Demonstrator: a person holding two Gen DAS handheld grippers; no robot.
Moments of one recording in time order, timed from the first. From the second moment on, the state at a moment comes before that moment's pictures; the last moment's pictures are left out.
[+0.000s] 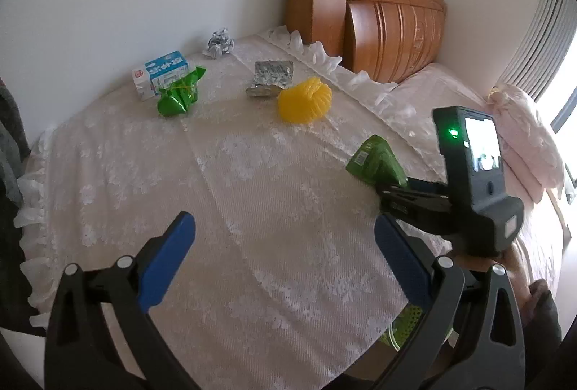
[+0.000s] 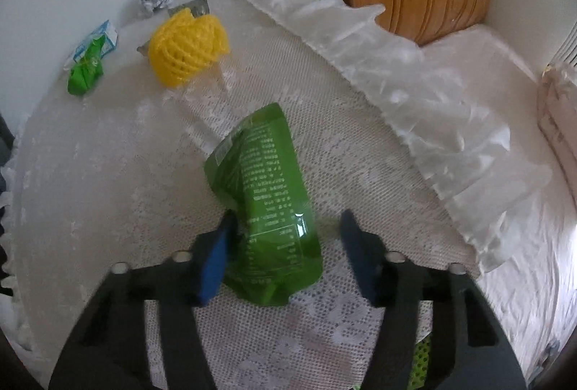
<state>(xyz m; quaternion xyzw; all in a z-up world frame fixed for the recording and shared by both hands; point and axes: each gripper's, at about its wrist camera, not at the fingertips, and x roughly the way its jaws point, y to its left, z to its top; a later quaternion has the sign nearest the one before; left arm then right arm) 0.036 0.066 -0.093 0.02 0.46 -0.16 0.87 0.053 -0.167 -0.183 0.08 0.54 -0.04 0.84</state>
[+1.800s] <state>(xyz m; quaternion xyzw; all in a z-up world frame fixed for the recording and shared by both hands) 0.135 0.038 -0.135 0.04 0.46 -0.16 0.87 0.012 -0.176 -0.183 0.12 0.55 0.00 0.82</state>
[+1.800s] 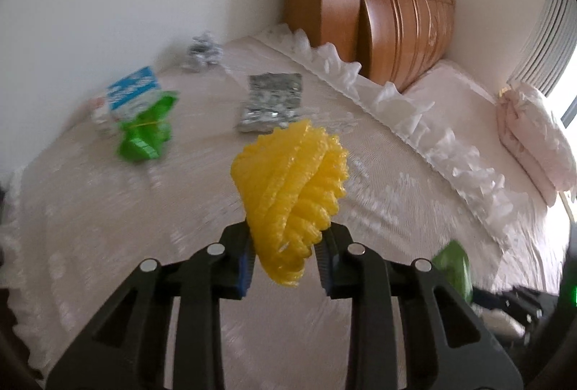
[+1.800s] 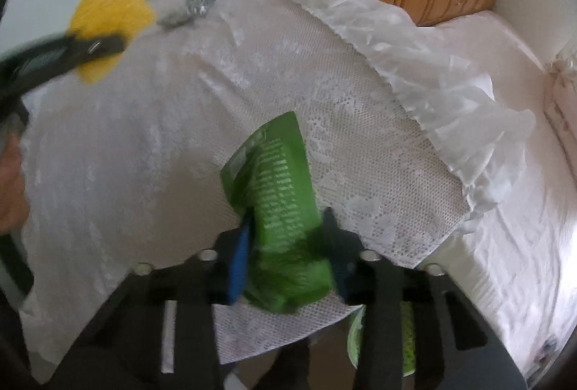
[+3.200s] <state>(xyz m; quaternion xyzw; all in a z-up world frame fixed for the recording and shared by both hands) -0.132 -0.140 -0.106 0.19 0.43 -0.48 0.74 -0.258 -0.371 -0.245 0.32 0.50 -0.26 0.76</state>
